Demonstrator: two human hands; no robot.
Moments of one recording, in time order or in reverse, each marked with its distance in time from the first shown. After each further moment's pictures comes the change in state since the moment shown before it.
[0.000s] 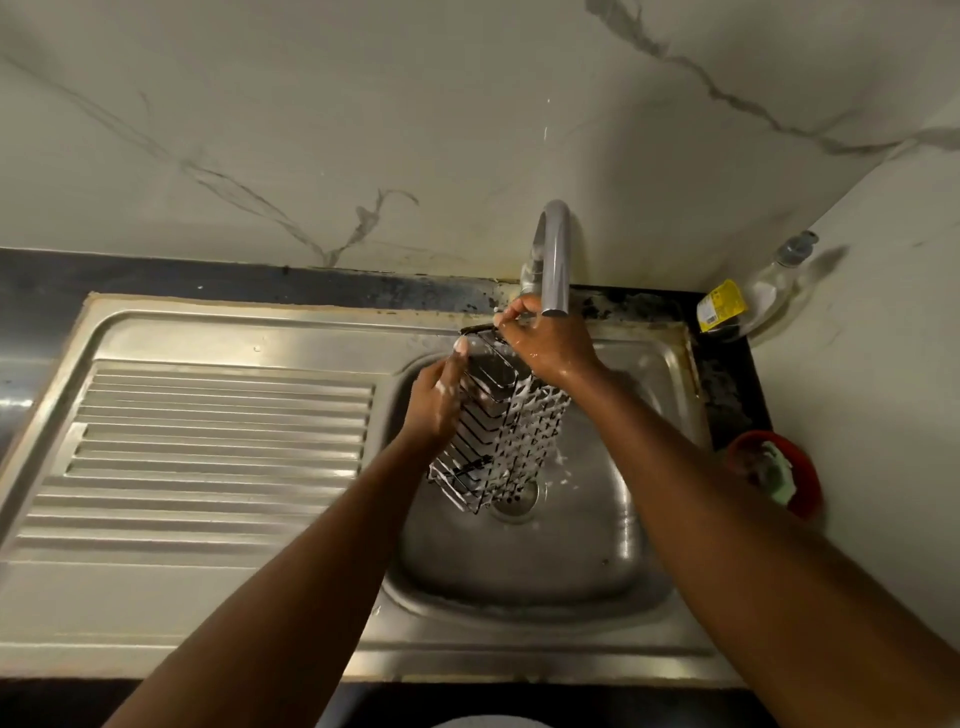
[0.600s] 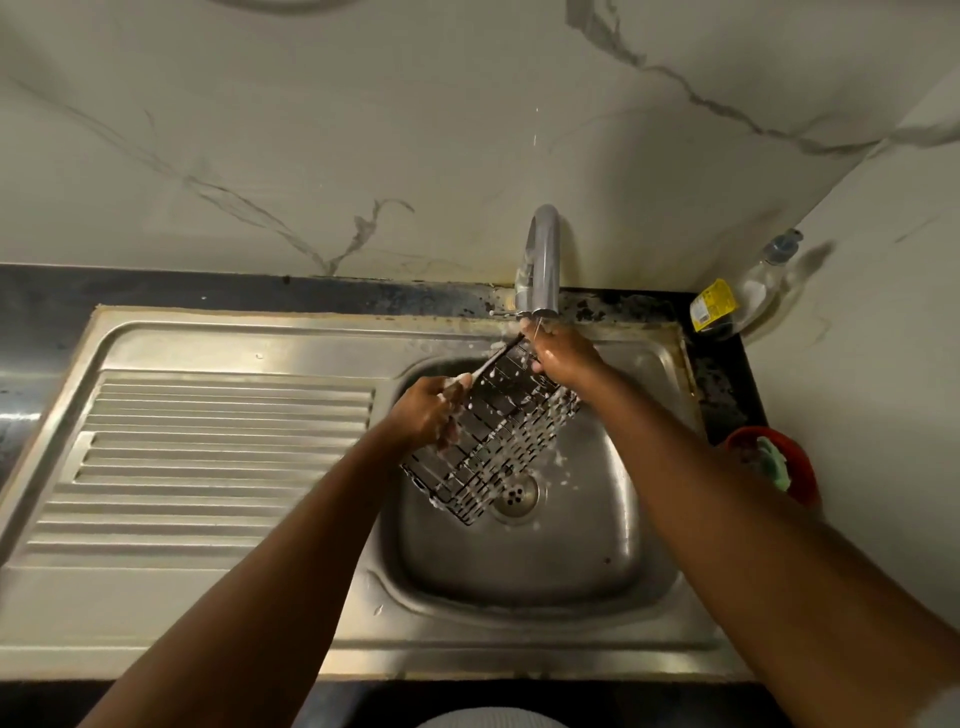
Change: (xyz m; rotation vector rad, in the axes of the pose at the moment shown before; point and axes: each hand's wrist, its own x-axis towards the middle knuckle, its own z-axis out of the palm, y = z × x) left_hand 0.008 -0.008 -0.031 0.246 -0.263 -0.277; right_hand 0.007 0.031 -0.003 0.023 -0.179 0.256
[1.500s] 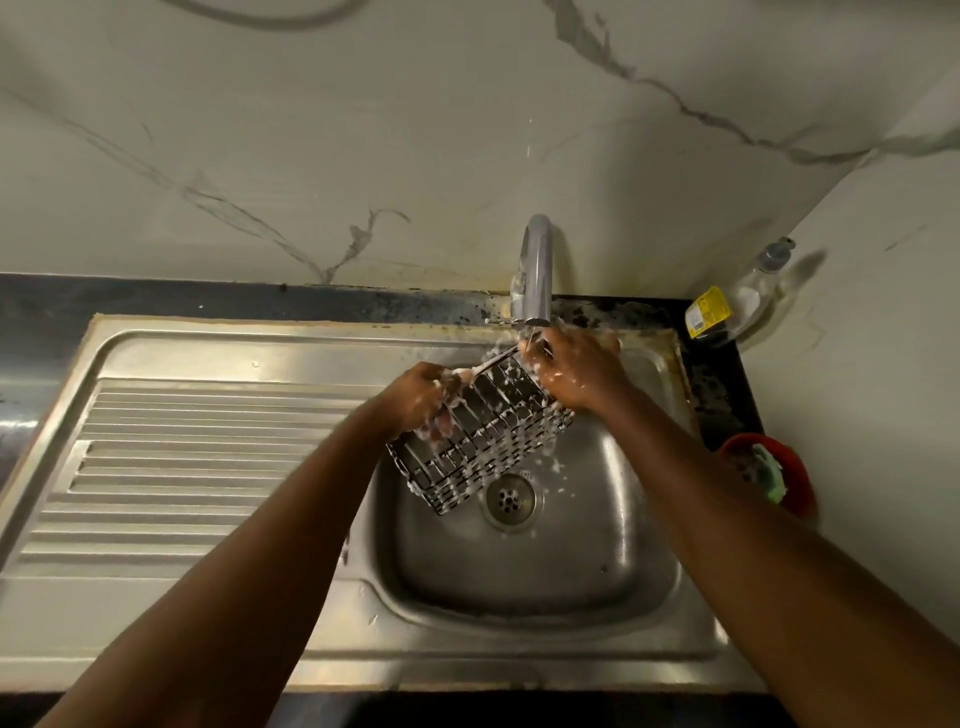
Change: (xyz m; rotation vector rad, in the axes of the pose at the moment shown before) left_hand 0.004 0.032 -0.022 0.072 -0.083 -0.026; right_hand -0.005 0.024 -0.021 -0.665 0.113 -0.332
